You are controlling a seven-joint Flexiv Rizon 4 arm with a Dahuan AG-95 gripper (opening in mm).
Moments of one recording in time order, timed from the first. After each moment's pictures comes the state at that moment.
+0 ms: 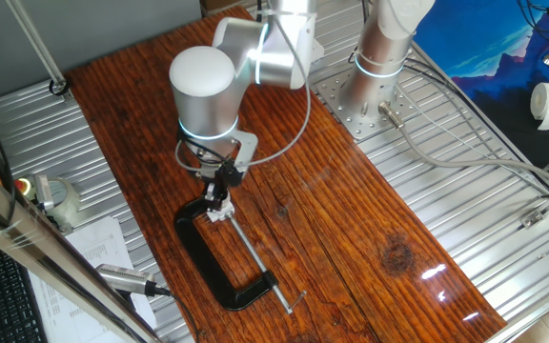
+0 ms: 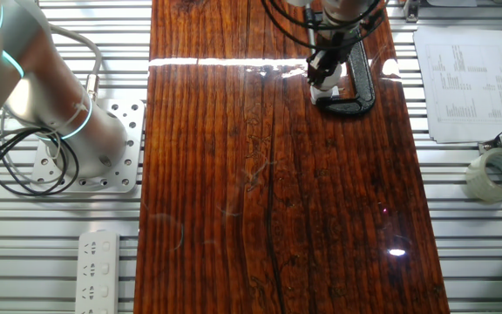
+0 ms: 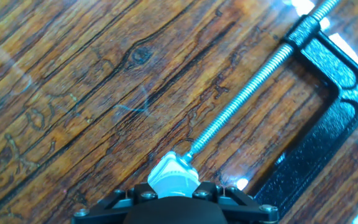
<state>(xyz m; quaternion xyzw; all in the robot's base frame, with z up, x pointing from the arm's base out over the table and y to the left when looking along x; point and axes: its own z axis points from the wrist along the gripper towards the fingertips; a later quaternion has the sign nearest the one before) 0.521 0.130 0.074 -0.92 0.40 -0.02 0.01</state>
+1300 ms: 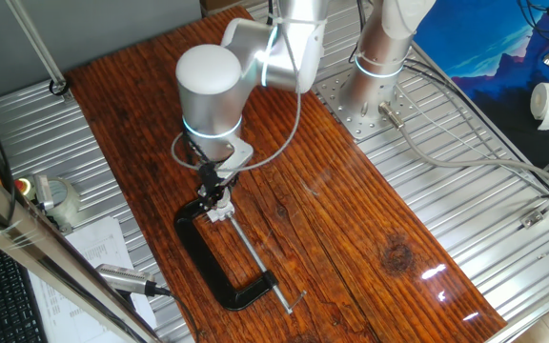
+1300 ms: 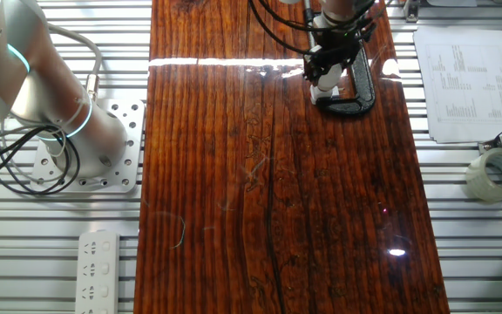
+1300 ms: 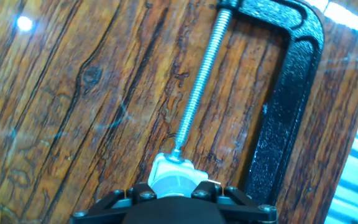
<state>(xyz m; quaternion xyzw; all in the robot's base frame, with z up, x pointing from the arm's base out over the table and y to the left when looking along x) 0.523 0.129 0.074 -0.82 0.57 -0.02 0.01</state>
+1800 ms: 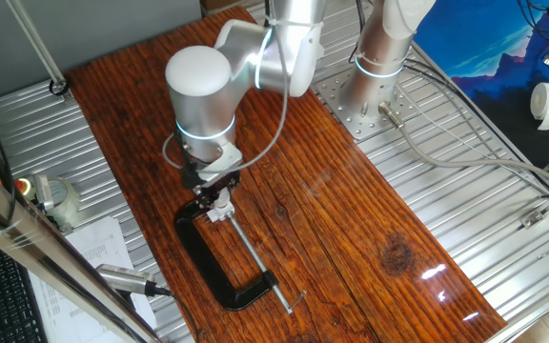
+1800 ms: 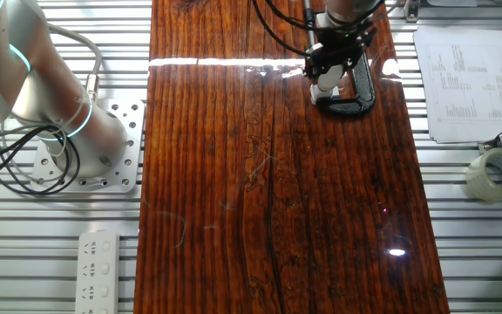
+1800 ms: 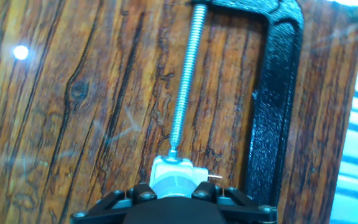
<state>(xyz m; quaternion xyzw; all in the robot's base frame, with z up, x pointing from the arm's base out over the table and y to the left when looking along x) 0.524 0.129 0.074 -0.77 0.64 -0.01 0.01</state>
